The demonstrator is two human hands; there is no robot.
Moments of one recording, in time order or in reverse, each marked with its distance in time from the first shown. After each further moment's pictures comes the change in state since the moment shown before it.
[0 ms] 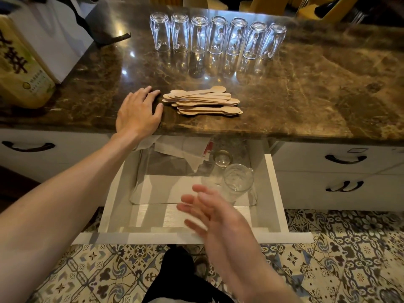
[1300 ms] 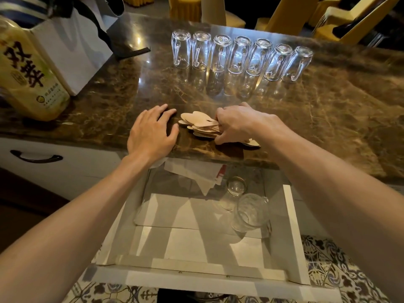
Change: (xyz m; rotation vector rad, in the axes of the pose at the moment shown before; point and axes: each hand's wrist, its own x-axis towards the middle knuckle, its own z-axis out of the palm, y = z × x) left_hand 0.011 -0.002 0.000 0.002 0.072 -0.031; right_hand 0.238 -0.178 0.010 -2.223 -0.101 -0.575
